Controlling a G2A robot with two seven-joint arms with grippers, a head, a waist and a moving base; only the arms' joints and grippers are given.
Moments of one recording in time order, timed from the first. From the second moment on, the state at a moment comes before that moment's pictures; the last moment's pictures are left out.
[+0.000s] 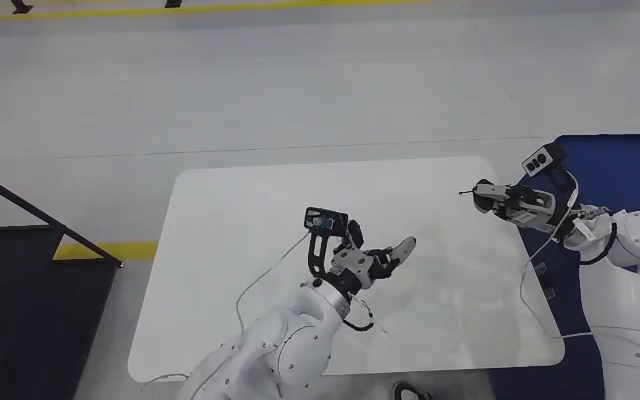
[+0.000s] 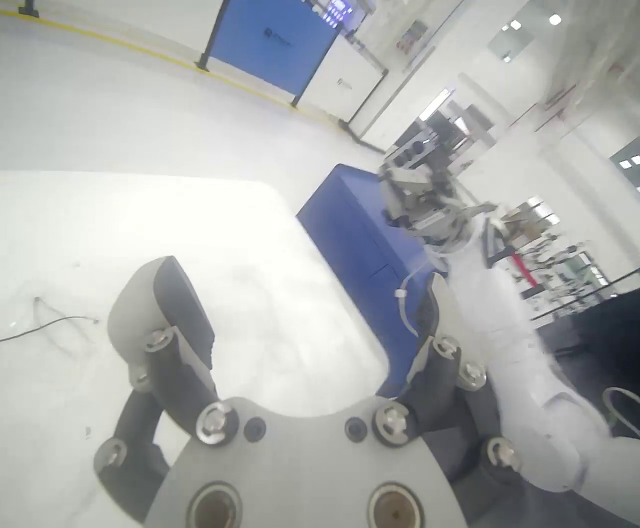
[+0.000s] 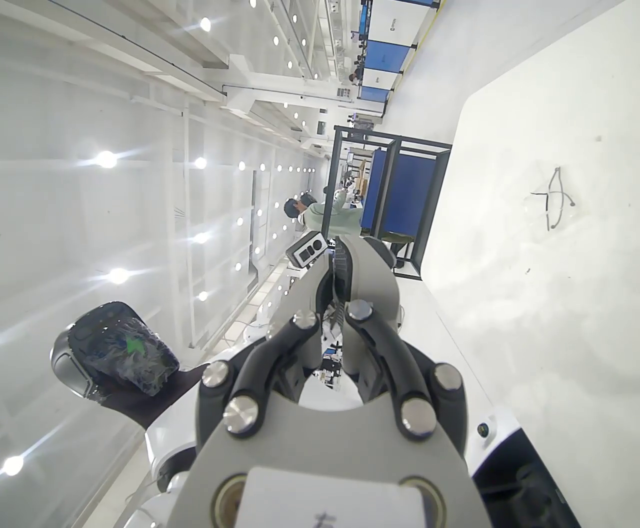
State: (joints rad) left arm 1.04 -1.30 -0.68 -1.94 0.69 0.45 -0.26; right arm -1.09 -0.98 1.75 -1.37 0.57 0.05 1.39
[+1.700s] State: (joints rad) left arm 0.17 -1.70 -0.32 -0.57 -0.11 0.86 -0.96; right arm -1.09 -0.98 1.75 -1.37 0.57 0.05 1.39
